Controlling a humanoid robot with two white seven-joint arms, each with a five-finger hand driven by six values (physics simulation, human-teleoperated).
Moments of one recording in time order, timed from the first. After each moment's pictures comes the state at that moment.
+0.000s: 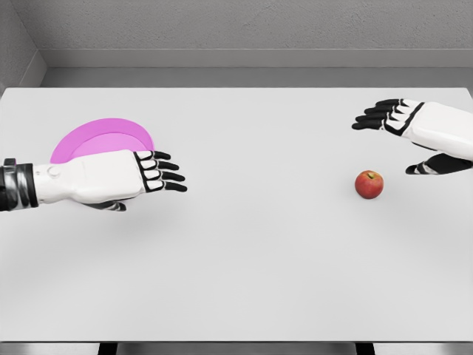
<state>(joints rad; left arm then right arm) -0.68 1.06 -0.91 -1.76 -0.46 -0.61 -0.17 -0.29 -0.99 0.15 -1.73 0.13 -0.61 0.56</state>
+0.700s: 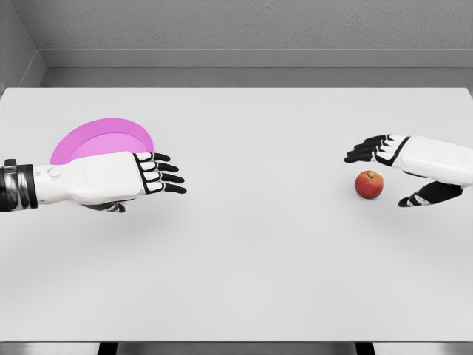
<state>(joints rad) -0.68 1.06 -0.91 -1.76 -0.46 -0.61 -0.18 -0.25 -1.03 0.24 -1.70 0.01 -0.61 0.61</state>
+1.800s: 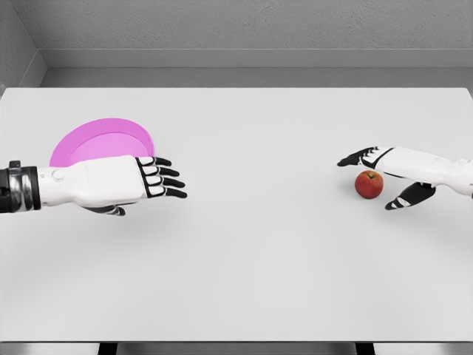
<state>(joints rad) -0.68 1.05 -0.91 -1.76 -0.46 -0.61 -0.21 -0.40 -0.89 0.43 -1.41 0.11 -0.61 0.61</state>
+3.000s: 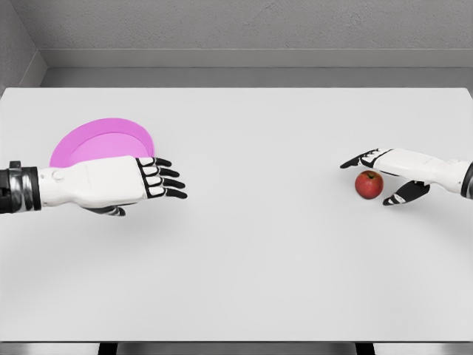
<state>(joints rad) -0.68 1.05 -0.92 -1.76 -0.46 -0.61 -0.21 -0.44 -0.81 0.44 -1.28 0.22 -0.61 0.61</state>
